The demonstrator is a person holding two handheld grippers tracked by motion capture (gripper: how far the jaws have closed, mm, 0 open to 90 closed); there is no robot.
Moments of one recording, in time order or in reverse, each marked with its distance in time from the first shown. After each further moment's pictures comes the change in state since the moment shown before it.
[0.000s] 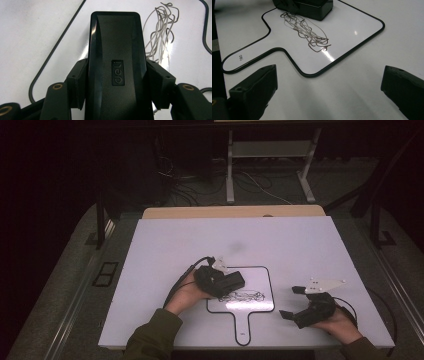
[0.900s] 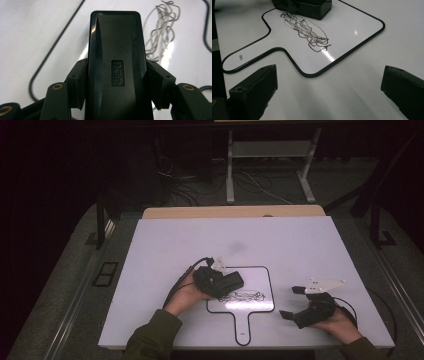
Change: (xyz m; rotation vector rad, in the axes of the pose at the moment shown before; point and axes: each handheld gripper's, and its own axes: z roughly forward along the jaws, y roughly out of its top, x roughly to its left) left arm -0.004 -0.001 -0.001 0.007 0.005 -0.002; right arm 0.000 0.000 0.000 0.001 0.000 -0.002
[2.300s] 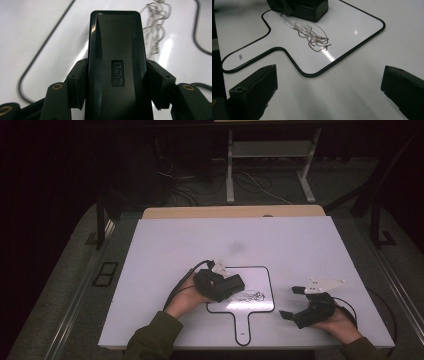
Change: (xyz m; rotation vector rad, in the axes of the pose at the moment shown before) left arm -0.011 0.000 0.000 0.001 -0.016 0.003; right arm 0.000 0.000 0.001 0.002 -0.001 0.001
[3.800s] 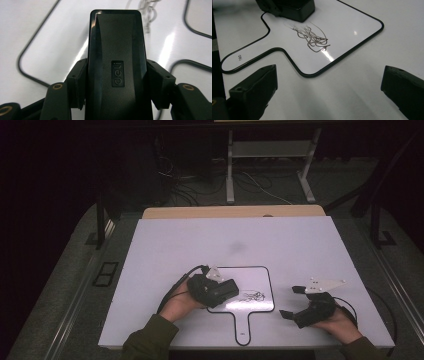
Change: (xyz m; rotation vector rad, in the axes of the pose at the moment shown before) left arm -0.010 -0.017 -0.016 0.031 0.020 0.005; right arm -0.001 0.000 -0.001 -0.003 -0.003 -0.001
